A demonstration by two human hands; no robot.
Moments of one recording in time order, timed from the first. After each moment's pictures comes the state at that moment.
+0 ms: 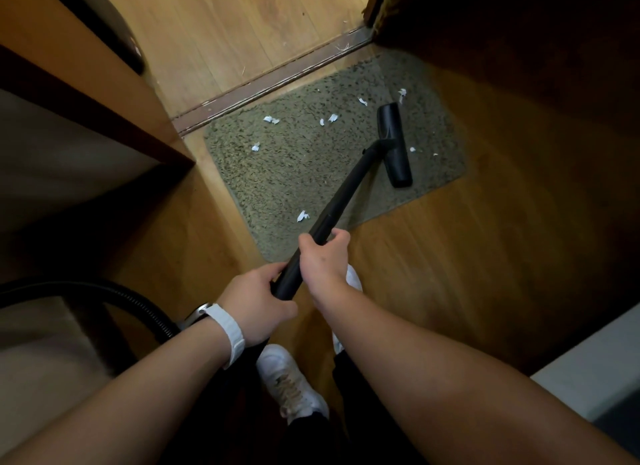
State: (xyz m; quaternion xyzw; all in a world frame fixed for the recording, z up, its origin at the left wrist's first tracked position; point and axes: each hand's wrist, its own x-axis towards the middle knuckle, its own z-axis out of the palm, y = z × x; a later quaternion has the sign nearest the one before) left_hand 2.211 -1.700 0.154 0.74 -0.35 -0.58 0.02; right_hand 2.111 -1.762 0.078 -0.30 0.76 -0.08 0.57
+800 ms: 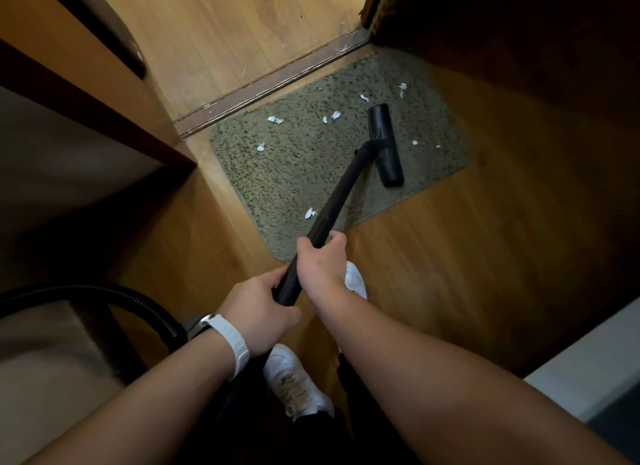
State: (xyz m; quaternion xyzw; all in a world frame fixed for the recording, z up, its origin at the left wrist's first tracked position) left_hand 2.207 -1.685 0.166 0.75 -0.32 -0.58 0.03; right_hand 2.118 -1.745 0.082 -0.32 0.77 -0.06 0.55
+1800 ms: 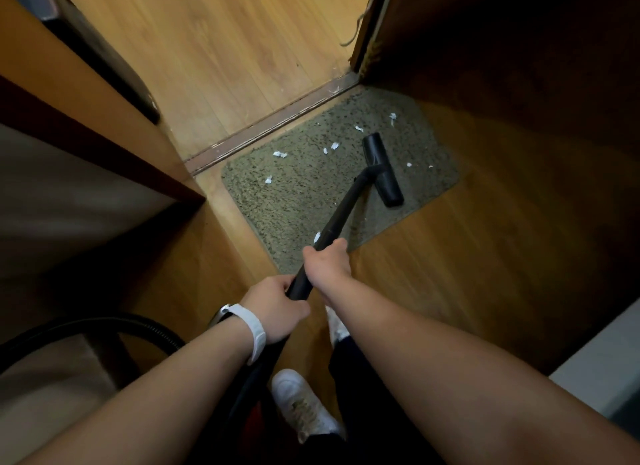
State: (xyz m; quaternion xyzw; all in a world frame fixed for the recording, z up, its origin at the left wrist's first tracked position) left_hand 2.226 -1.710 0.159 0.72 -0.31 -0.62 0.04; right_hand 2.133 -1.785 0.111 -0.38 0.76 0.05 0.53
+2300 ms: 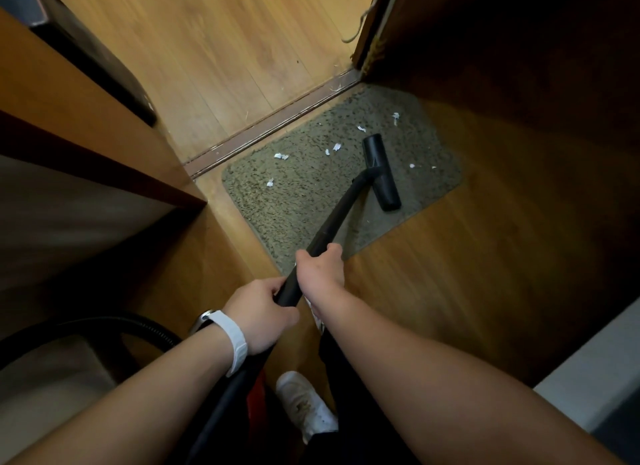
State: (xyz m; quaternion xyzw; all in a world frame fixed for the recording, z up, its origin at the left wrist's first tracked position) left_hand 2.264 -1.728 0.174 0.72 -0.34 -0.60 0.03; right_hand 2.161 -1.792 0.110 -0.32 0.77 0.00 0.55
